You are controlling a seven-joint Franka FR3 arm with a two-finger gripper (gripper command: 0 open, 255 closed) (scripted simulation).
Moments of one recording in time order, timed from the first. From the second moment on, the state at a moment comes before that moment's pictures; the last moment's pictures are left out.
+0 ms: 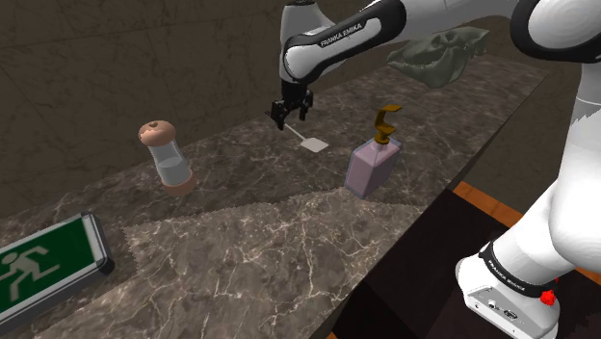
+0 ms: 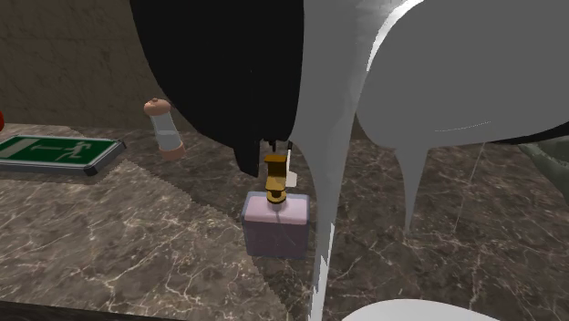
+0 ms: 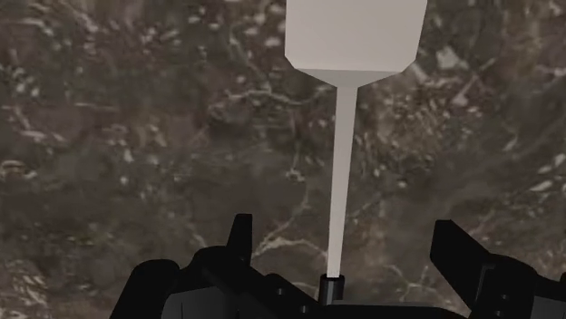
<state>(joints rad) 0.13 0.44 0.09 -1.69 -0.06 2.20 0.20</state>
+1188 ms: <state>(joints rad) 0.13 0.45 0.09 -1.70 -0.06 2.22 0.20</state>
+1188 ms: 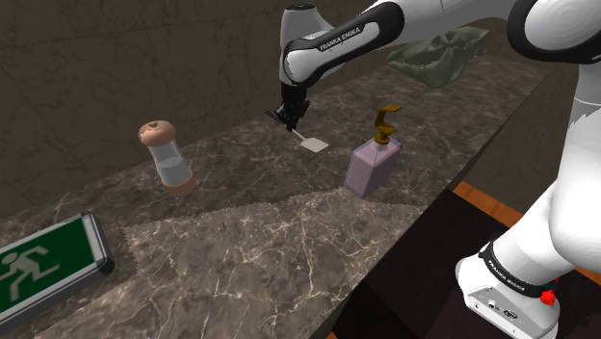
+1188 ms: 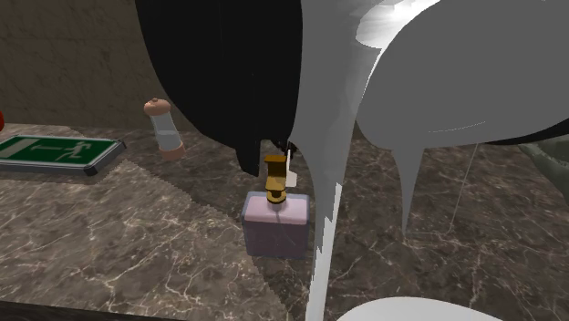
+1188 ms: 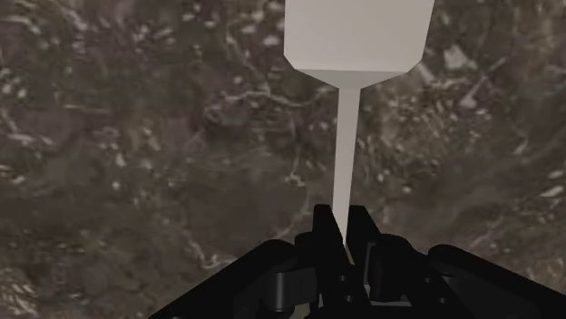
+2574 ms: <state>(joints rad) 0.13 0.37 0.10 -1.55 -0.05 1.98 0.19</state>
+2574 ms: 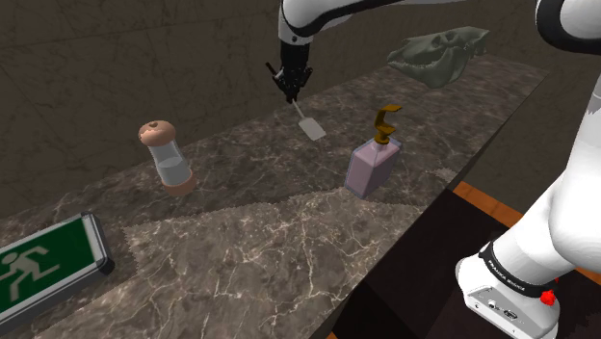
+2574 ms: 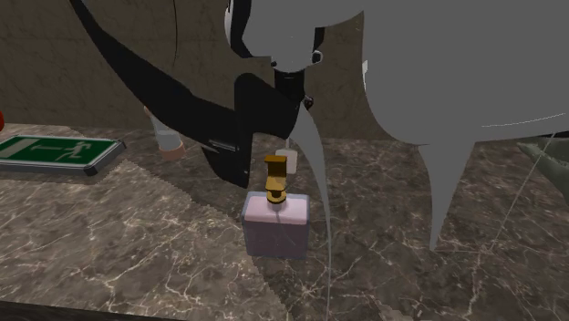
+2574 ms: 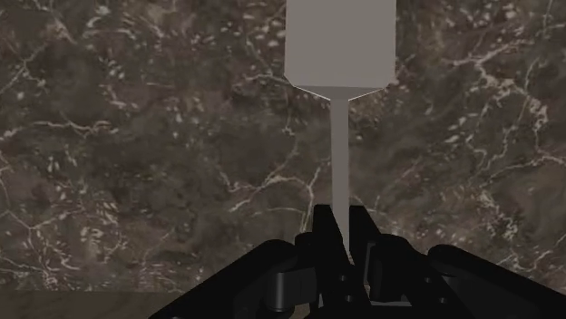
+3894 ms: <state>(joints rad) 0.13 0.36 0.10 -1.29 -0.05 1.72 0.19</state>
